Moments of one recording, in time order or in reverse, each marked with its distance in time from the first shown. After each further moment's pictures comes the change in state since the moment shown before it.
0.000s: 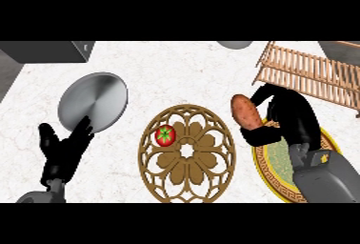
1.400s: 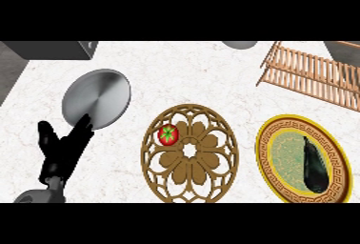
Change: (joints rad) left arm -0.009 -0.019 0.040 -0.009 -0.035 -0.051 0.020; right arm -0.526 -0.386 -0.589 0.233 -0.152 0.355 0.048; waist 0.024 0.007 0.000
